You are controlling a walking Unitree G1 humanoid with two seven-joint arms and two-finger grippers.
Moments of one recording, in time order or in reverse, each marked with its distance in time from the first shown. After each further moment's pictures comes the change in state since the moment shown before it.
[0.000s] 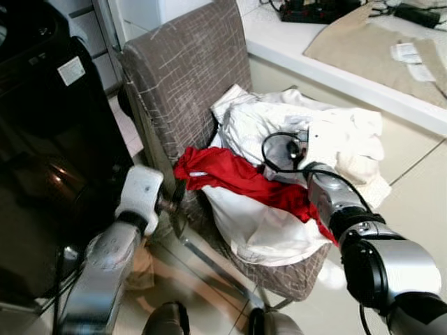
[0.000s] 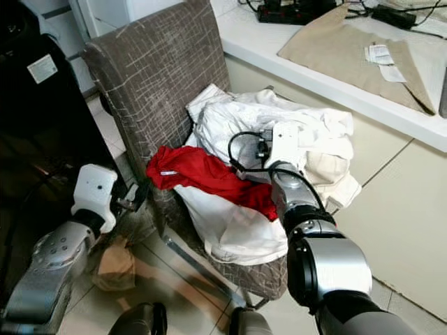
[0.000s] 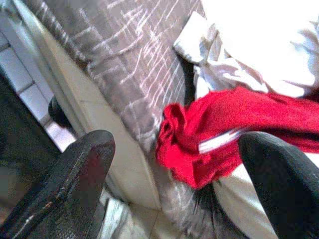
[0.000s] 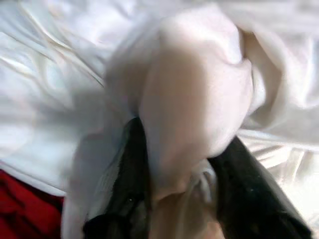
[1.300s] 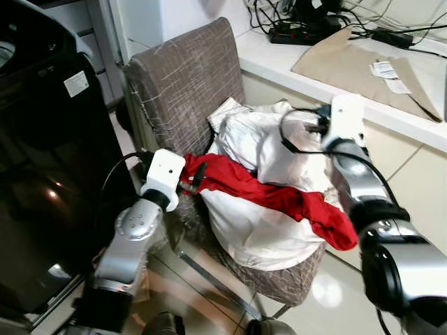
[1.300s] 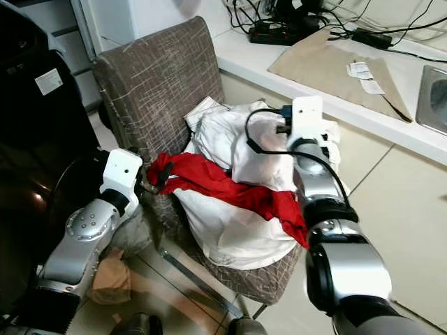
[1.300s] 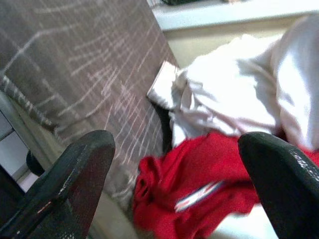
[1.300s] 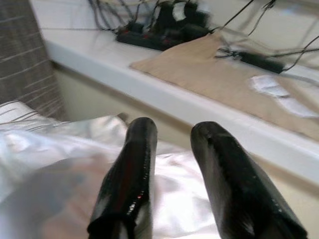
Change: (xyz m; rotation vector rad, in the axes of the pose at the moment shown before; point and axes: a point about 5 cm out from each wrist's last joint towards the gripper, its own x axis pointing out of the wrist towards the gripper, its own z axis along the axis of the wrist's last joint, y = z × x) left arm 0.038 -0.009 -0.002 0.048 -0.075 -0.111; right arm -0.008 -0.049 0.049 -0.171 -0.272 -0.163
